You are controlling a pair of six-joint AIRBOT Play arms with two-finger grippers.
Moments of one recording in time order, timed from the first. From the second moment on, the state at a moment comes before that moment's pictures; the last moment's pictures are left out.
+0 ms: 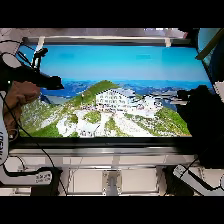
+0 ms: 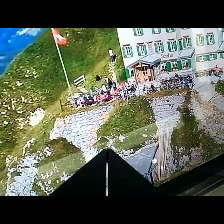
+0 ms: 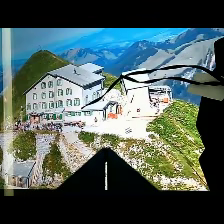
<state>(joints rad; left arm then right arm) 0.10 -1.44 1.50 1.08 -1.38 -1.21 -0.72 -1.10 1.78 -0.87 1.78 1.41</state>
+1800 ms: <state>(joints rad) 1.36 -1.44 0.96 0.94 -0.93 -1.36 -0.39 -1.17 1.78 -0.79 1.37 1.43</state>
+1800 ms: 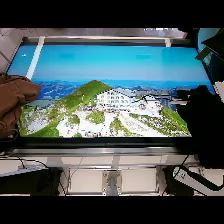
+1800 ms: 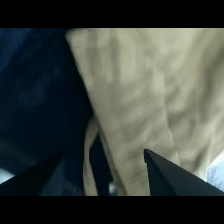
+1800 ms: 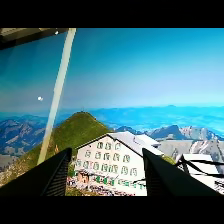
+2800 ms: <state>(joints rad) 0.63 -1.05 0.98 0.30 -1.09 -0.90 -0.26 -1.13 1.79 -1.18 1.42 1.42</state>
